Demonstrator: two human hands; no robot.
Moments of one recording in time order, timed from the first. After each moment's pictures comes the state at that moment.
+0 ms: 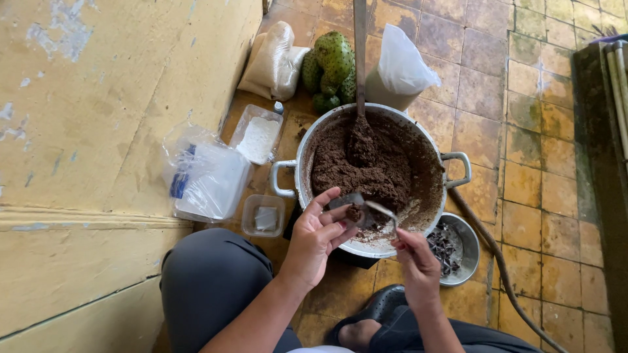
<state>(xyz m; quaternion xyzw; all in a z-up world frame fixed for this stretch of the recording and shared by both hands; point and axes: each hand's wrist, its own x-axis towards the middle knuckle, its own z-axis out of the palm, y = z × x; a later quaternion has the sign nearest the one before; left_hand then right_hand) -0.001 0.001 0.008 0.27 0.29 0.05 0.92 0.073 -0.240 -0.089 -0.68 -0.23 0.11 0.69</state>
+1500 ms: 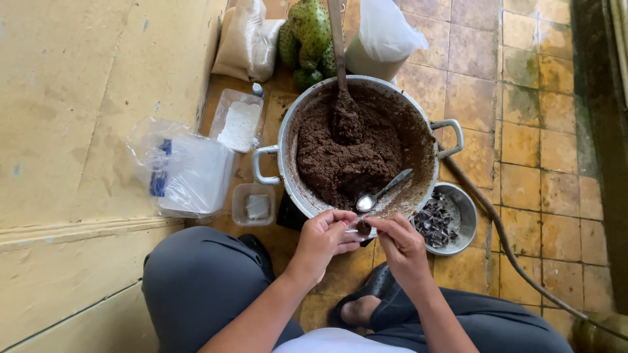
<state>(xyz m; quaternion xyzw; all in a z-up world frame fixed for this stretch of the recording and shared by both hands) -0.002 -0.042 -0.046 0.38 0.34 -0.06 0.86 0.066 -0.207 -0.032 -0.78 -0.28 0.09 0.56</state>
